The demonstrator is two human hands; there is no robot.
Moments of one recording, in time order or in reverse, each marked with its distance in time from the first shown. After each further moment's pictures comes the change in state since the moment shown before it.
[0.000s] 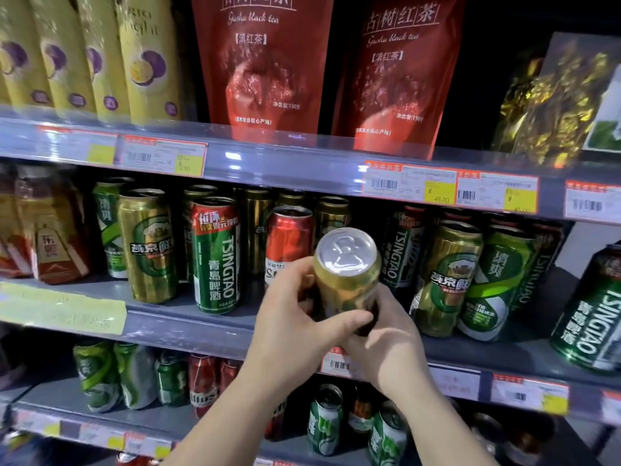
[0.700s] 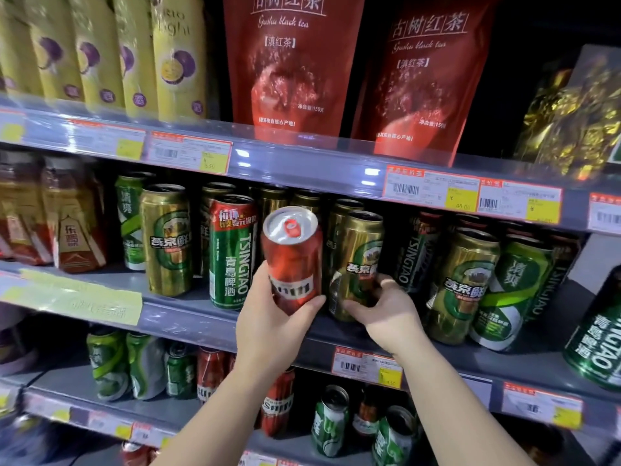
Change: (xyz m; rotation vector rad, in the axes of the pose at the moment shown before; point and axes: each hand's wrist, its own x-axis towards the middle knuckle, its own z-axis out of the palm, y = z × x) left_hand 0.007 -0.044 -0.016 0.155 0.191 -0.111; right_hand 0.047 0.004 0.008 -0.108 -0.030 0.120
